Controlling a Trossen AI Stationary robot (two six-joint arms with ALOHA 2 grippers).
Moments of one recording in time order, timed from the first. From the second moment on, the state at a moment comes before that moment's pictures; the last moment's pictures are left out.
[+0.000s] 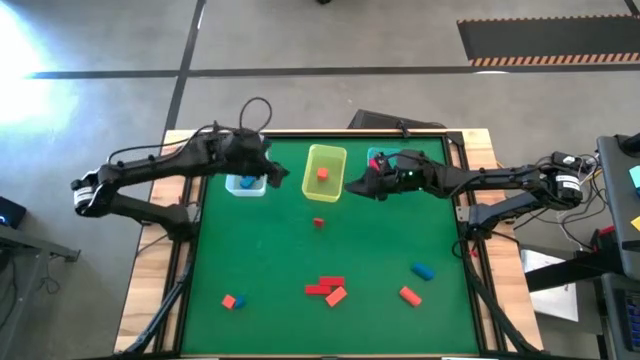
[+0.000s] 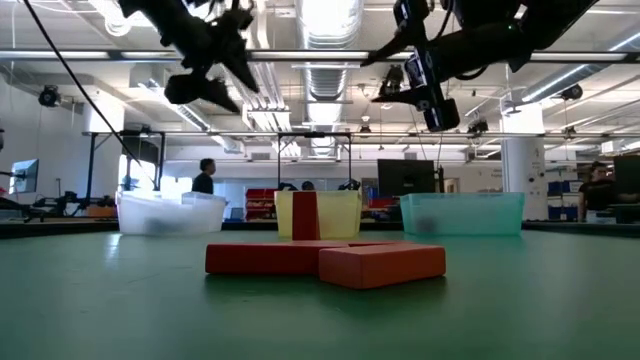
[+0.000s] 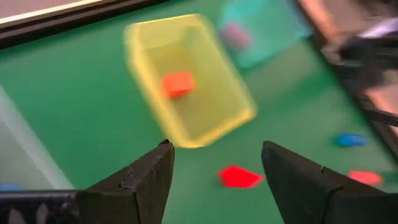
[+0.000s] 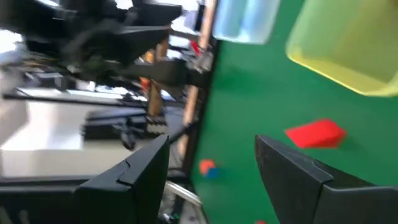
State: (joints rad) left arm 0.36 1.15 1.02 -0.57 -0.02 -0.65; right arm -0.26 1.27 0.71 0.27 -0.28 1.27
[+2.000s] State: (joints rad) left arm 0.08 0.98 1.02 -0.35 0.02 -0.62; right arm 0.01 1.96 1.29 -0.18 0.20 0.25
